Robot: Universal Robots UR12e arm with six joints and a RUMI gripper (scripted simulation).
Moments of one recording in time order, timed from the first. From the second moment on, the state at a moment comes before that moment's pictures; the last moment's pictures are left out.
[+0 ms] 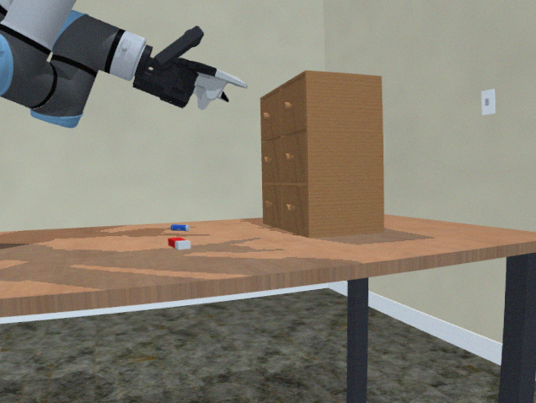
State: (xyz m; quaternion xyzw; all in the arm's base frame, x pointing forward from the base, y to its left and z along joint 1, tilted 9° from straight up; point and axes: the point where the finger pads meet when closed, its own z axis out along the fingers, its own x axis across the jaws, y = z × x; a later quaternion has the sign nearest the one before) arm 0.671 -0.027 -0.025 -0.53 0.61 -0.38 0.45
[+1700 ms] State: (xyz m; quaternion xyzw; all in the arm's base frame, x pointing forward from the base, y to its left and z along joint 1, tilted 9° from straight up) arm 0.672 -0.026 -0.027 -0.53 0.60 -0.38 0.46
